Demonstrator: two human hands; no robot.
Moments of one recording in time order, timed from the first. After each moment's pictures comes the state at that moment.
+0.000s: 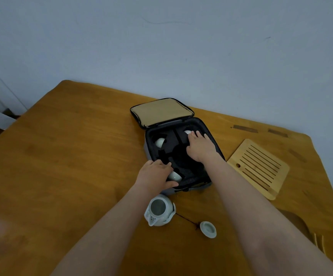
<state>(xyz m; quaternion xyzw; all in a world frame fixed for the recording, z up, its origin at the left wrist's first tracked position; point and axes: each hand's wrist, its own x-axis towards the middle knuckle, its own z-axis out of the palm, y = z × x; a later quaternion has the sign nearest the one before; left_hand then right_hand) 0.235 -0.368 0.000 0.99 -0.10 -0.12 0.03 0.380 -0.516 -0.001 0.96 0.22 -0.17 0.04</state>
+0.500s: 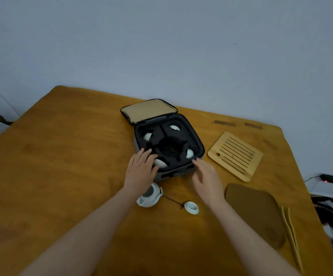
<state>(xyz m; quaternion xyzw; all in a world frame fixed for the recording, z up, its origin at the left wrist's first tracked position) 0.188 -0.385 -0.014 0.99 0.02 0.04 0.15 0.202 -0.613 0.013 0.94 0.13 0.00 -0.30</state>
